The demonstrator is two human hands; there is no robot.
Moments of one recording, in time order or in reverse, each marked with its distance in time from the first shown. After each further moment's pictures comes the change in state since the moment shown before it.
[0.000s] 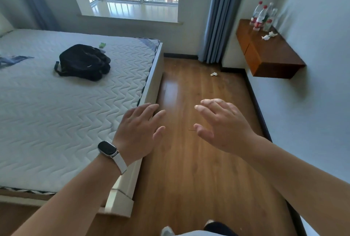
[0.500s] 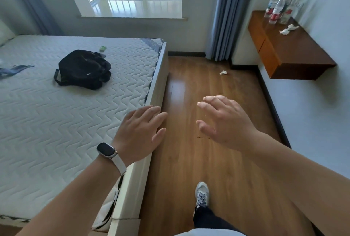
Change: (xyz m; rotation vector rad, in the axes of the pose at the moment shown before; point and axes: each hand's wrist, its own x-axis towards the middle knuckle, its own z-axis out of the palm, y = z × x) left_hand 0.128 -0.064 0.057 -0.008 0.014 0.059; right_hand 0.128 0.086 0.069 0.077 0.015 0.016
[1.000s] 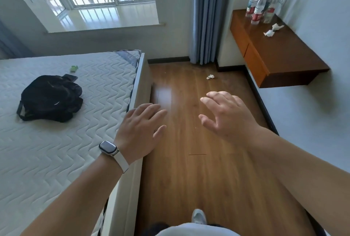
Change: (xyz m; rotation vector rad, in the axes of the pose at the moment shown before) left_hand 0.251 -0.007 0.080 -0.061 0.005 0.087; right_hand 0.124 0.206 0.026 0.004 -0.084 0.191
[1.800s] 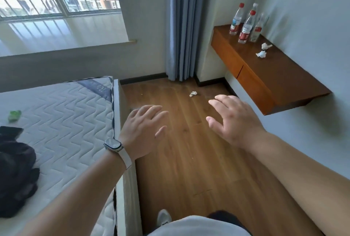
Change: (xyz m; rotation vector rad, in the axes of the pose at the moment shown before) left_hand 0.276 -0.275 0.134 -0.136 -0.040 0.203; right_hand 0.314 0.042 0.073 -0.140 -0.026 0.308
